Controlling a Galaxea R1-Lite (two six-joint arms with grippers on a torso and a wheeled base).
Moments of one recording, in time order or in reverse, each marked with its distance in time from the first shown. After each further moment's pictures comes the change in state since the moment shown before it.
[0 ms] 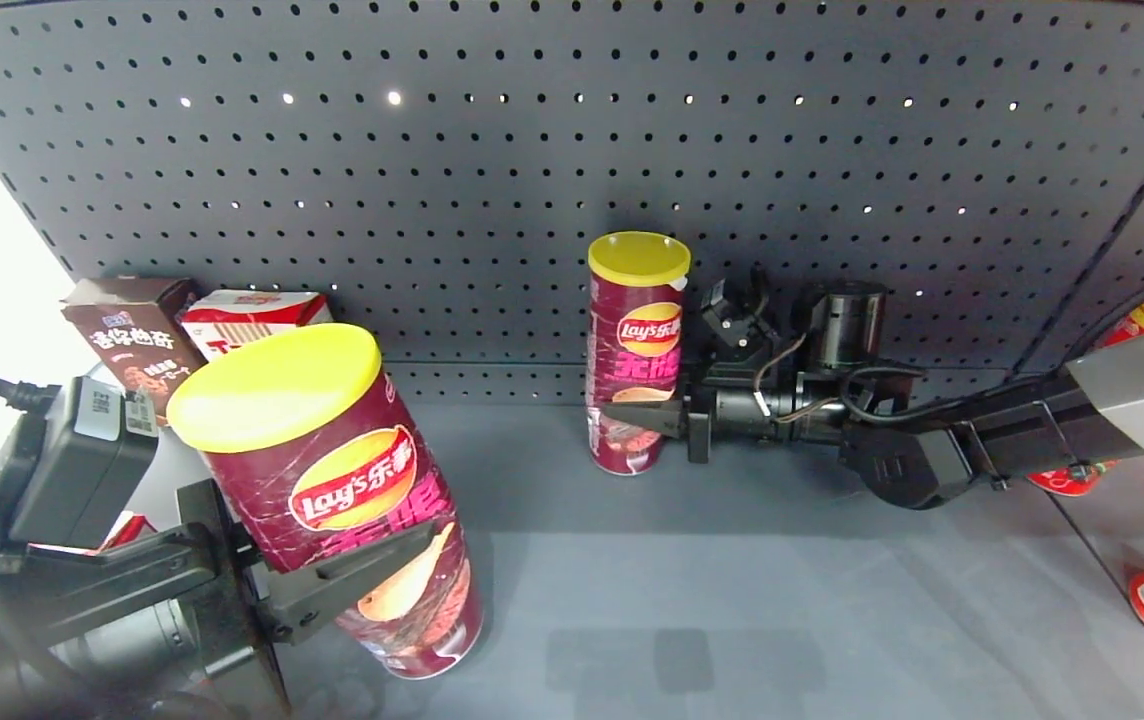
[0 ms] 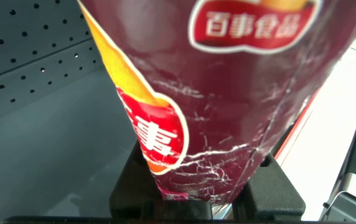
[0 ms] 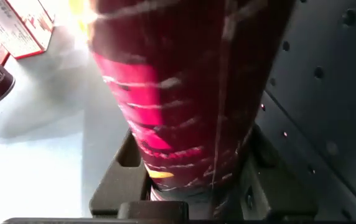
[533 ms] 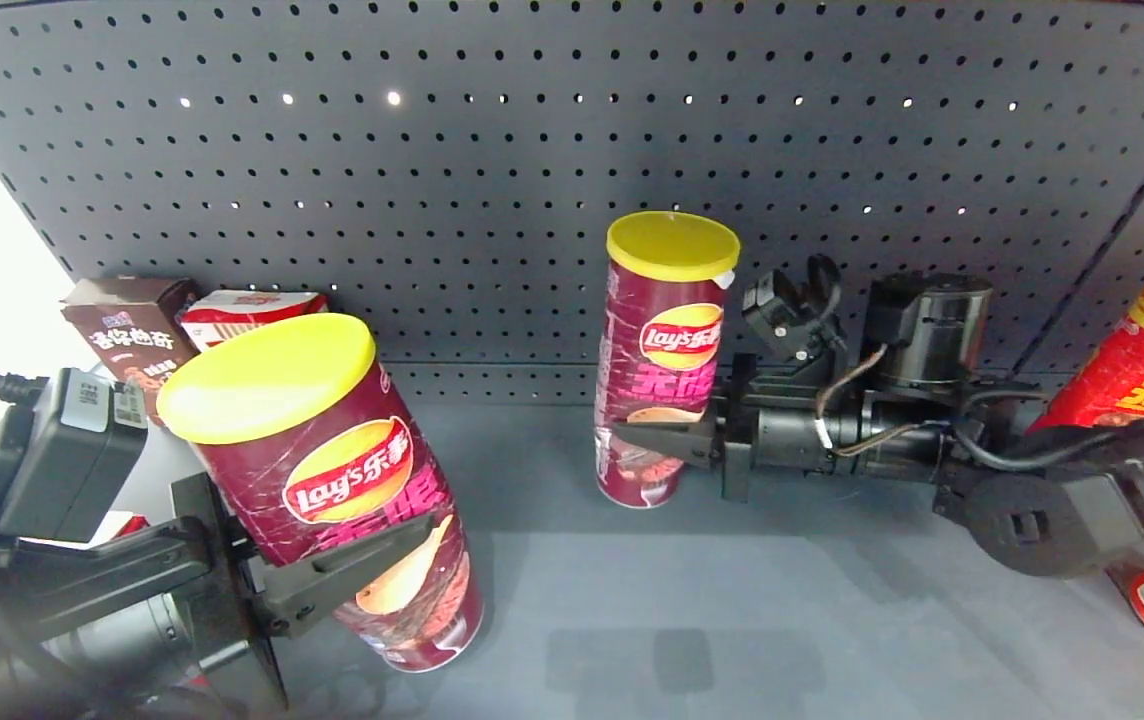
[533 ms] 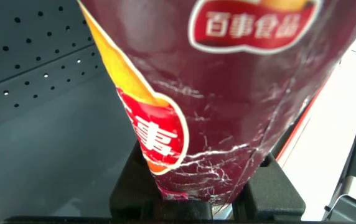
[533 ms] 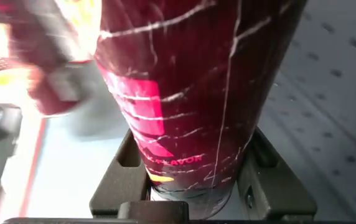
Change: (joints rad) left arm 0.000 -0.005 -0.009 0.000 0.002 0.000; right arm 0.084 -0.251 0.285 -0.055 -0.097 0.000
